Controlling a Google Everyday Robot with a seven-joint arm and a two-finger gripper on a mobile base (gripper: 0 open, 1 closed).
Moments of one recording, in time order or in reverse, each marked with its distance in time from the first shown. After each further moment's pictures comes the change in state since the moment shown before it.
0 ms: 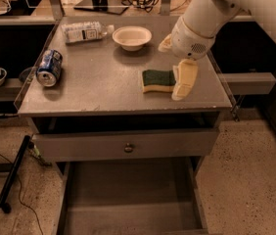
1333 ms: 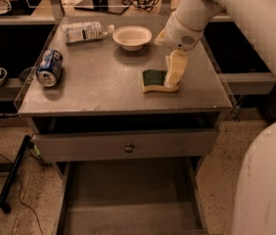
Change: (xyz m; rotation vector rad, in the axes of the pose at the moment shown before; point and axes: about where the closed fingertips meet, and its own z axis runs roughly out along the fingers) arm 0.008 -0.060 0.025 0.005 -0.017 0.030
